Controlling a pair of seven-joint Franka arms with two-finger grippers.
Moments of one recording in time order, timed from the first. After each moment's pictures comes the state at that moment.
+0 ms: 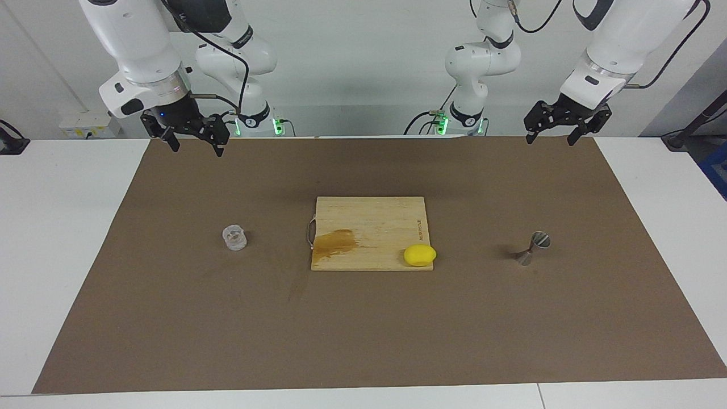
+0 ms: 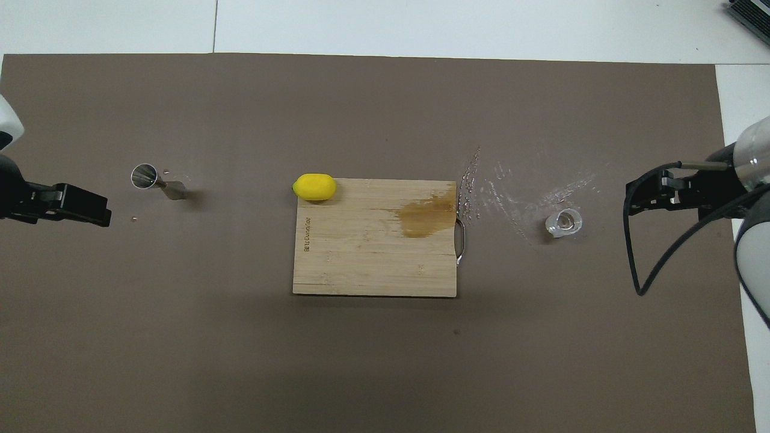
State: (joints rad) left arm 0.06 -0.04 -0.15 -1.58 -0.03 1.46 0.02; right arm 0.07 0.01 0.01 -1.55 -0.03 1.47 0.22
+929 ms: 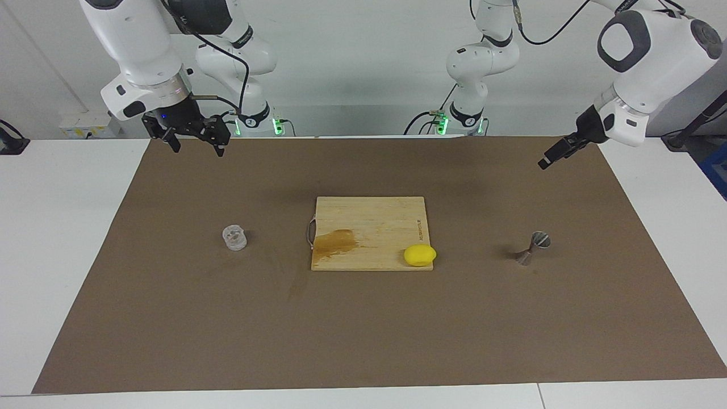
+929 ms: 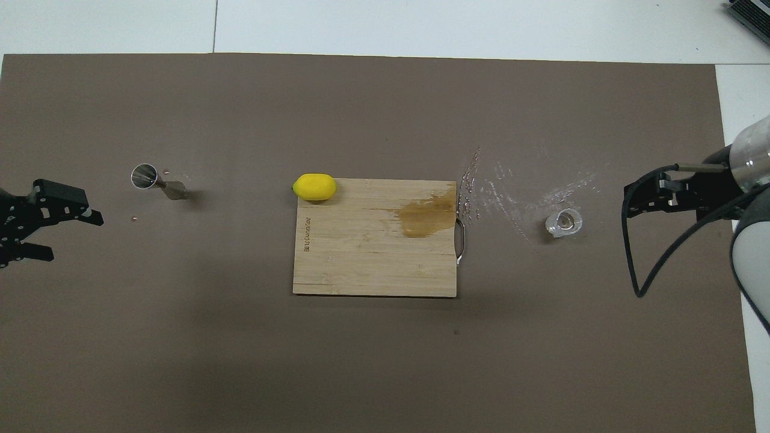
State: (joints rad) left arm 0.29 -0.08 -0.12 -1.88 -0.31 1.62 -0.39; right arm 0.07 0.01 0.01 -1.56 -0.03 1.47 0.21
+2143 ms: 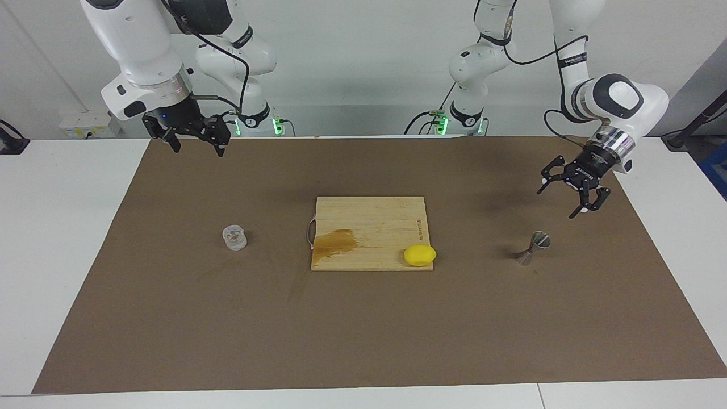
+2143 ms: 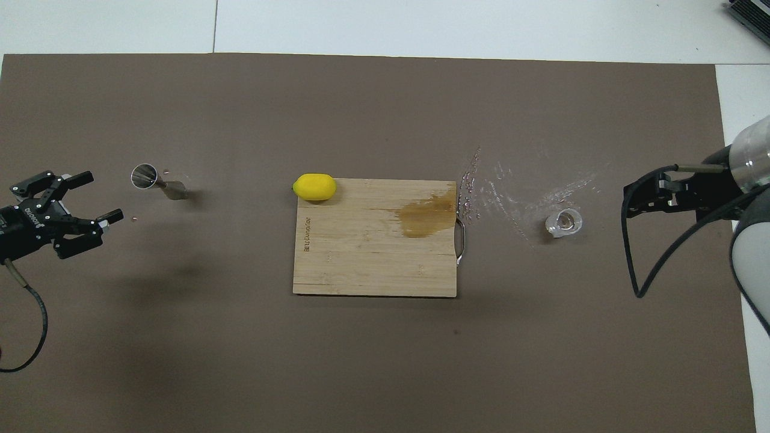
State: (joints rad) left arm 0.45 -0.04 -0.14 -2.27 -1.33 2.13 -1.28; right arm 0.07 0.01 0.01 -1.56 -0.03 1.47 0.21
